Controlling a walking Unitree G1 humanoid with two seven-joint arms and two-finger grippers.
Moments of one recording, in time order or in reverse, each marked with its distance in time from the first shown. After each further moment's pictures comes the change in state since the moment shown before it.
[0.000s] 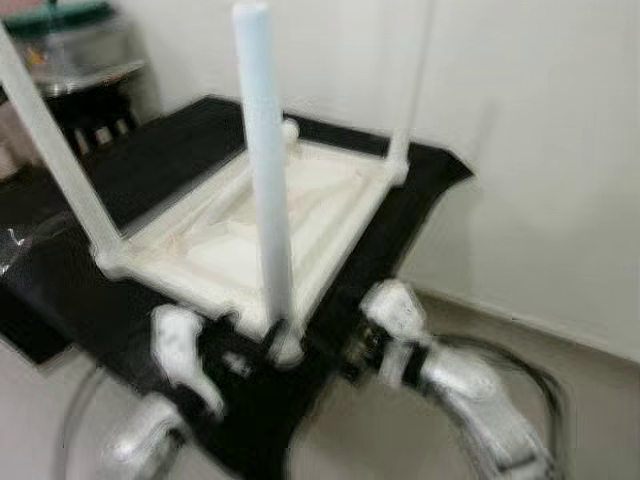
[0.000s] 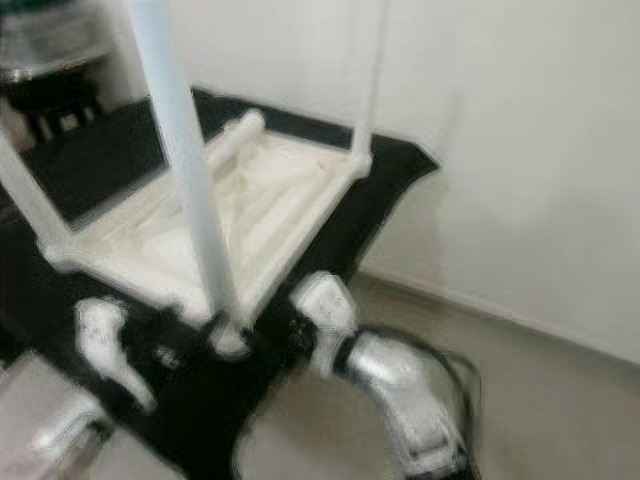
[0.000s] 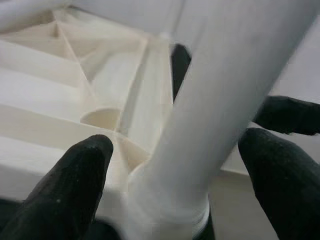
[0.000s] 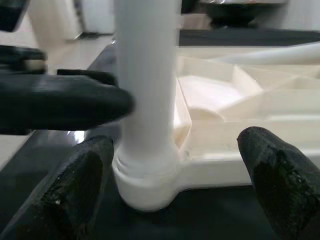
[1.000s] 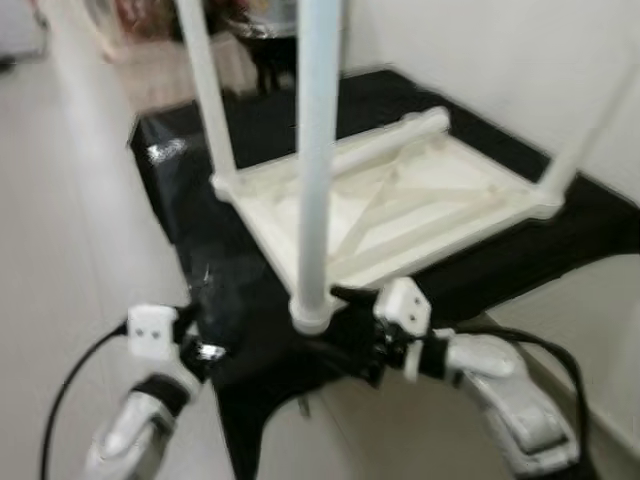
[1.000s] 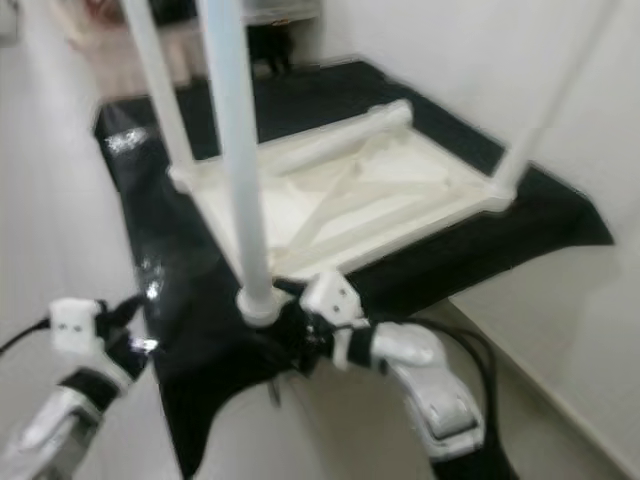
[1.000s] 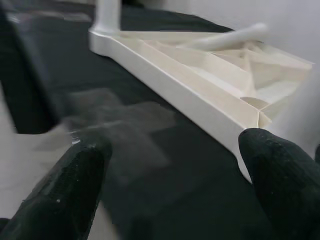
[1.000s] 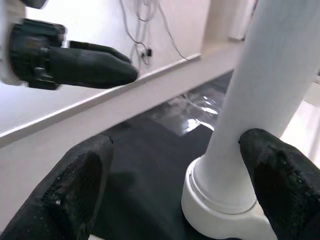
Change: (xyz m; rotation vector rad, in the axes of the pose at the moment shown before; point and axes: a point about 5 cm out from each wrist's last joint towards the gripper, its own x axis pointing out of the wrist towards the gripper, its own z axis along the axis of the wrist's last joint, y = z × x) left arm -0.006 0.012 0.000 0.045 -0.004 0.123; right arm -0.026 -0.023 0.013 -0.099 0.056 0.111
